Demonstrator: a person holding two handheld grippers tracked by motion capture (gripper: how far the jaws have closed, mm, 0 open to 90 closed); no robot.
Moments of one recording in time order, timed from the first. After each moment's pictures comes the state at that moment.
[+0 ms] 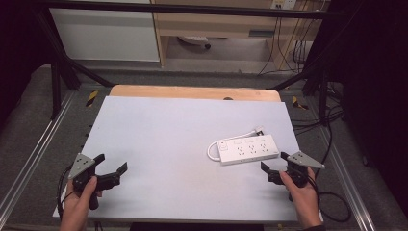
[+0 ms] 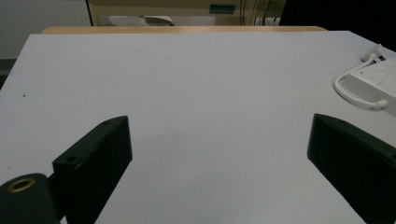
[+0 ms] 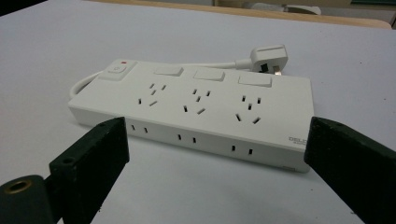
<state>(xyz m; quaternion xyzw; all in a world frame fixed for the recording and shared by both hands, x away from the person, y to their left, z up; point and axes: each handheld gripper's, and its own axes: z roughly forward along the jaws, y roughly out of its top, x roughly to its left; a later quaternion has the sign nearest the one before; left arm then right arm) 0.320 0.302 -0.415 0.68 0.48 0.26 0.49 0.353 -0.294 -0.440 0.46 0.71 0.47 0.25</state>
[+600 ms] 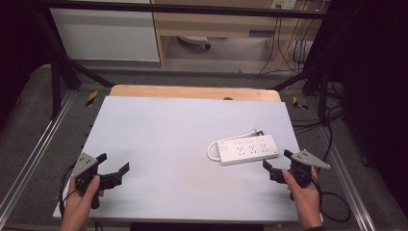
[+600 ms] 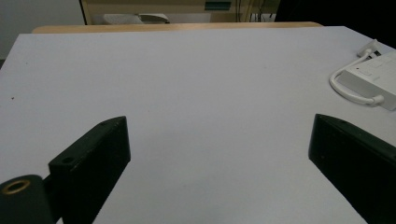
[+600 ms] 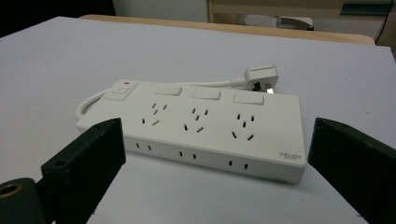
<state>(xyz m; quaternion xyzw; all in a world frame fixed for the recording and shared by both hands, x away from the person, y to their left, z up) 0.322 0.299 -0.415 0.68 0.47 0.26 0.49 0.348 -0.295 -0.425 0.47 0.69 0.49 0.26</state>
